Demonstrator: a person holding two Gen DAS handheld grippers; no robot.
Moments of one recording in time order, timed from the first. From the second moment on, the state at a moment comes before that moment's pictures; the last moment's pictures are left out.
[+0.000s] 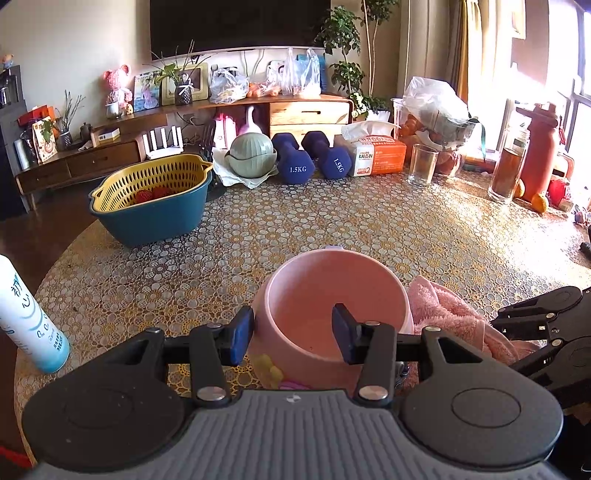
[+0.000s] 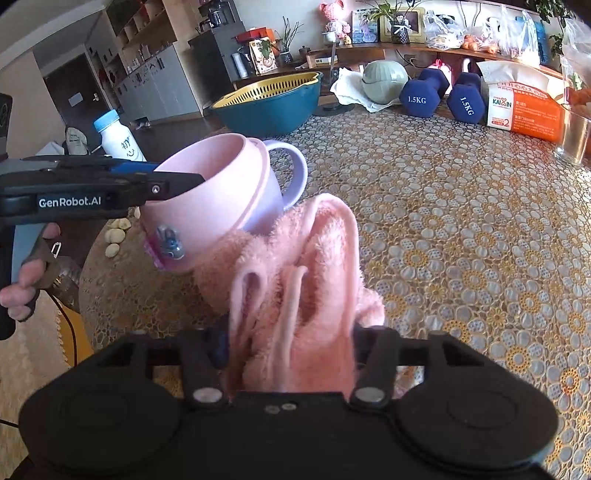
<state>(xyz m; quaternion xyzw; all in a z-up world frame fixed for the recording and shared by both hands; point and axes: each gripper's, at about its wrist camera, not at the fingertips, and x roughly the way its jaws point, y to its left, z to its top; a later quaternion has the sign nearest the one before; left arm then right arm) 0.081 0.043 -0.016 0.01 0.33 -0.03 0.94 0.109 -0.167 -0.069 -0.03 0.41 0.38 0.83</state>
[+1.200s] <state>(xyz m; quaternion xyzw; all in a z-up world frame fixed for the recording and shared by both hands) 0.084 0.045 -0.016 0.01 0.33 -0.04 0.94 0.167 -0.169 -0.036 0.07 0.40 0.38 0.83</state>
